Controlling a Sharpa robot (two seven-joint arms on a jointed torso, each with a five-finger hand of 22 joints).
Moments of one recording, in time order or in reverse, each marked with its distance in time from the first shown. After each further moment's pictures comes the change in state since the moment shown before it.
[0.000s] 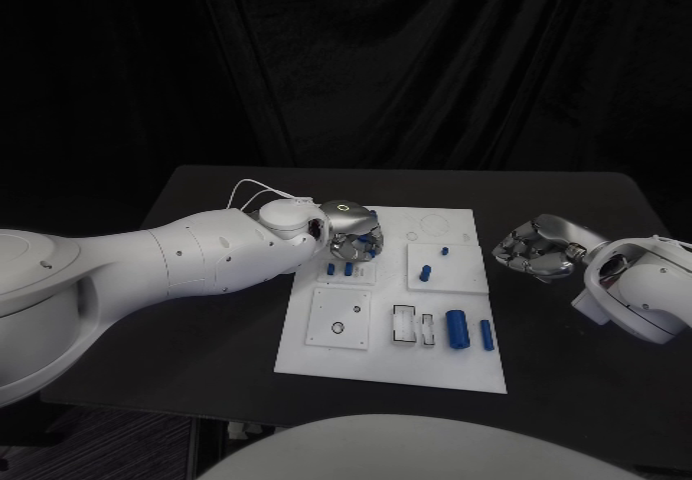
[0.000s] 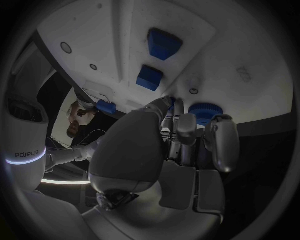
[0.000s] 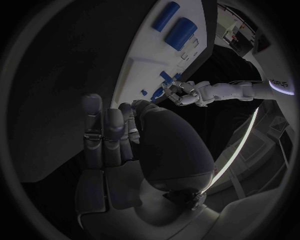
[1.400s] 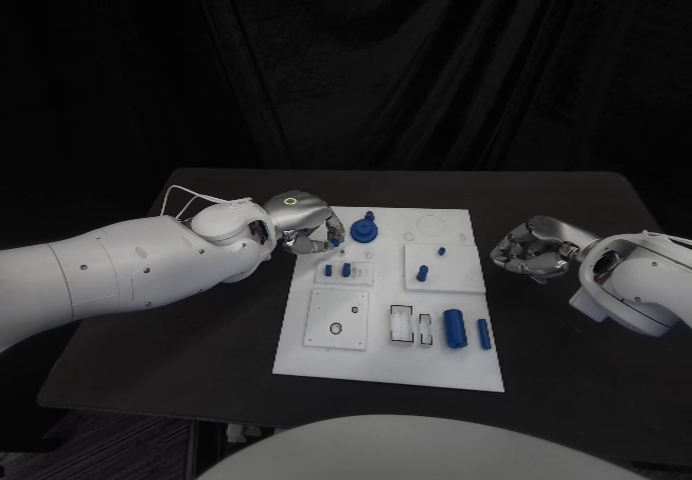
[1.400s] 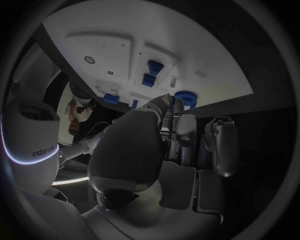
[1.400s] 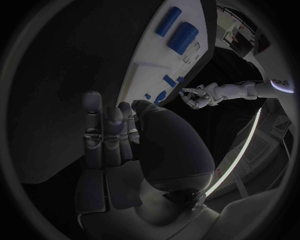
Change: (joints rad) left arm 0.025 -0.246 -0.003 0.214 -0.003 -0.152 -0.004; left_hand -0.017 0.007 0.001 -0.032 0.011 0.049 -0.002 0.013 0.000 0.094 0.001 -0.120 -0.117 0.021 0.000 0.016 -0.017 0.000 0.019 -0.005 0.032 0.000; right arm 0.000 0.003 0.000 -0.021 0.000 0.053 -0.028; right_hand 0.000 0.000 0.000 0.000 0.000 0.000 0.000 0.000 0.000 -0.022 0.006 -0.027 -0.028 -0.021 0.008 -0.038 -0.026 0.000 -0.018 0.004 -0.045 -0.011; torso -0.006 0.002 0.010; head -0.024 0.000
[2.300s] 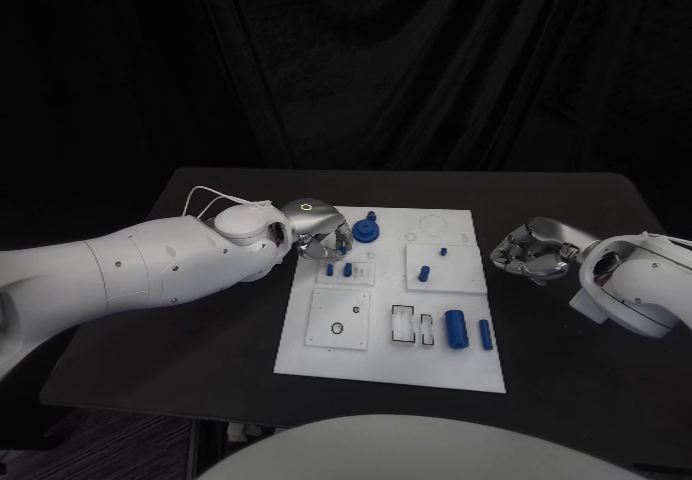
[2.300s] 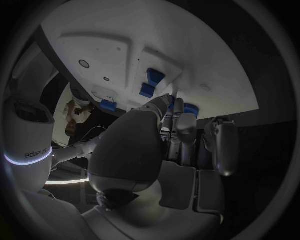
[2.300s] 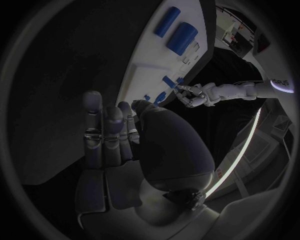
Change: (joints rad) left arm -0.019 0.077 0.000 -0.075 0.000 0.080 -0.026; left_hand -0.004 -0.004 0.003 -0.003 -0.001 -0.006 0.010 -0.014 0.000 0.007 0.007 -0.028 -0.023 -0.018 0.018 -0.018 -0.035 0.000 0.000 0.000 -0.012 0.000; right arm 0.000 0.006 0.000 -0.001 0.000 0.007 -0.002; right_hand 0.000 0.000 0.000 0.000 0.000 0.000 0.000 0.000 0.000 -0.029 0.000 -0.023 -0.025 -0.007 0.000 -0.009 -0.008 0.000 -0.007 0.000 -0.012 -0.003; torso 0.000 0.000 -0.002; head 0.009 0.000
